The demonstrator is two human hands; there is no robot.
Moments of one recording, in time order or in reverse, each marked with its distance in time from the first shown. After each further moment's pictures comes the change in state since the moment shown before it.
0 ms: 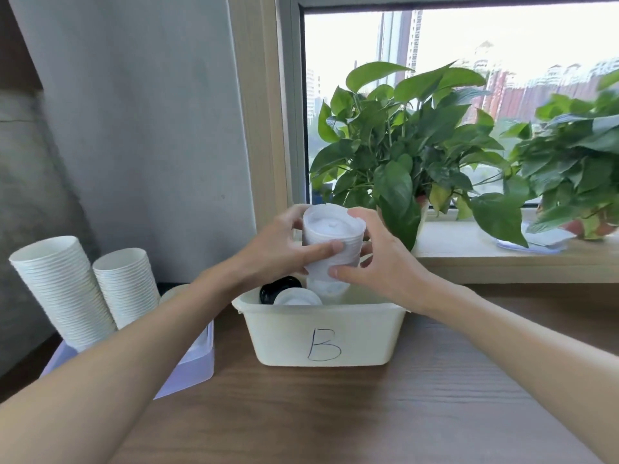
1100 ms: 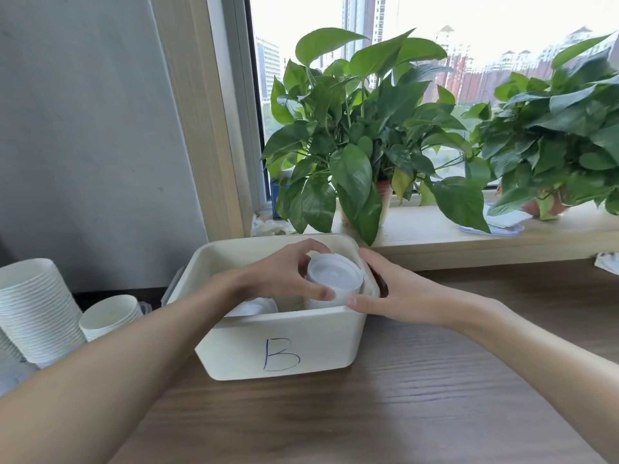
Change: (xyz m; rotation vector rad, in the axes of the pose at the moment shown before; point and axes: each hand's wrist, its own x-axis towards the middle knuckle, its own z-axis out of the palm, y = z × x) left_hand 0.066 -0.058 0.070 0.153 -0.402 -0.094; right_hand -0.031 0.078 -0.052 -0.066 -0.321 0.297
